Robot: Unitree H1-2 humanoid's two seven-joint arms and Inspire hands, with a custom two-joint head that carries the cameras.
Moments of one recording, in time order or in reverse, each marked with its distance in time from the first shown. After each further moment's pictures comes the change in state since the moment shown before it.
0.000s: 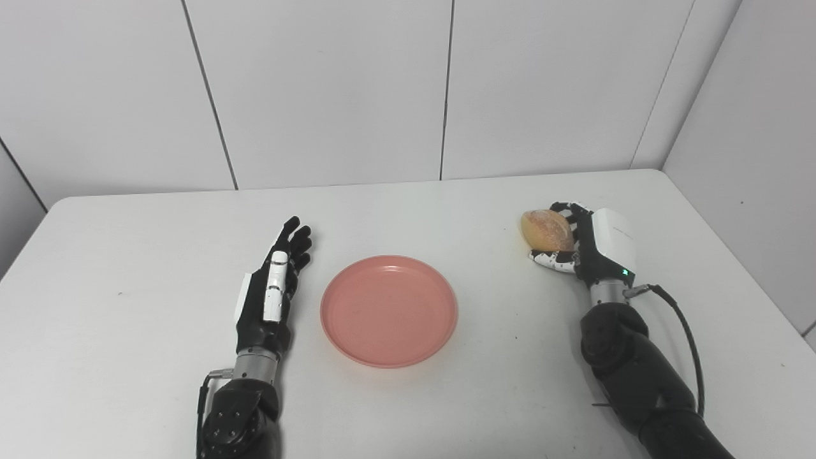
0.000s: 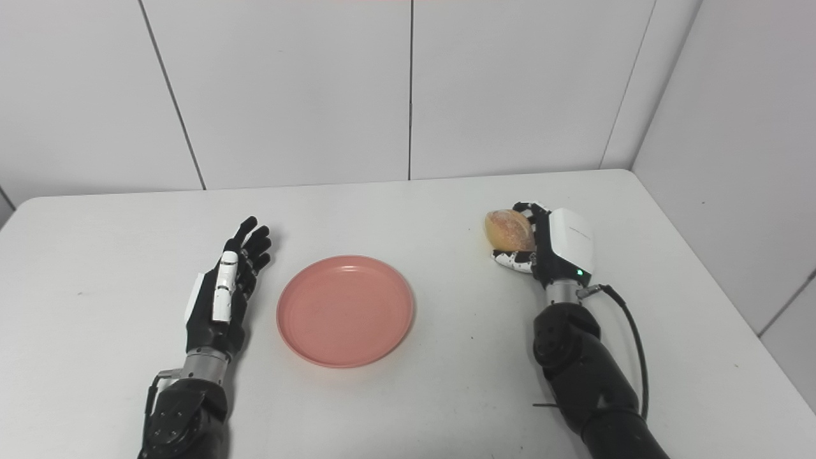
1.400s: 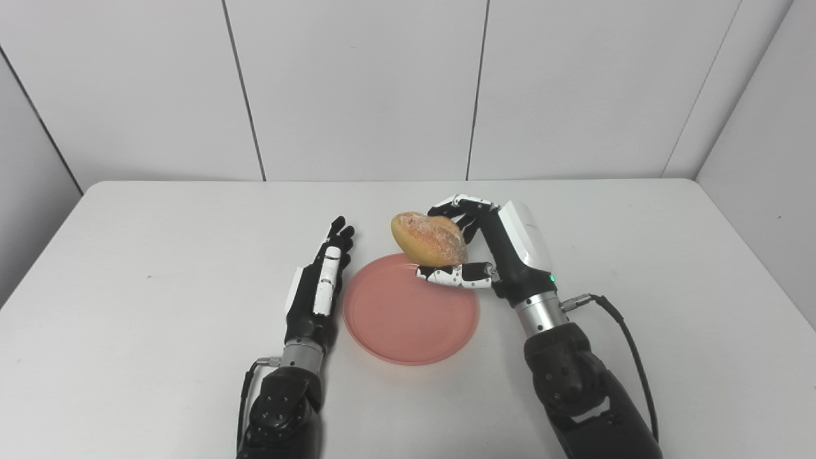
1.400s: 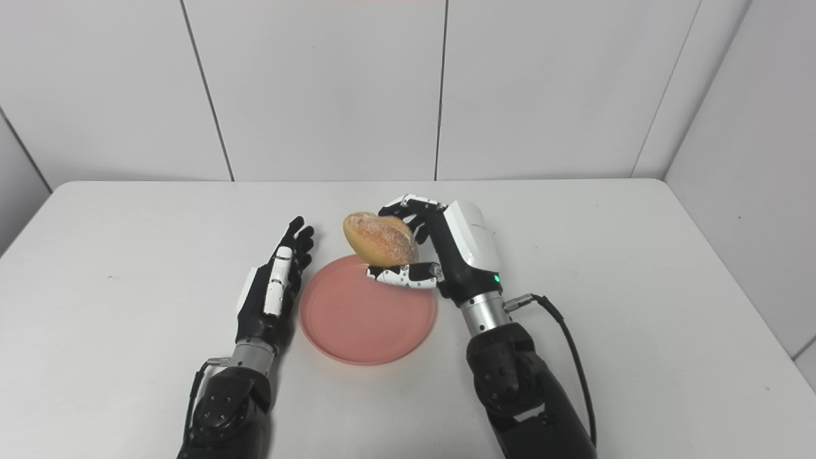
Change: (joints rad) left arm -0.006 -0.057 -0.039 0.010 0.060 0.052 0.046; right arm 0.146 0.182 0.165 -0.581 0.029 -0.068 0.420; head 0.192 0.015
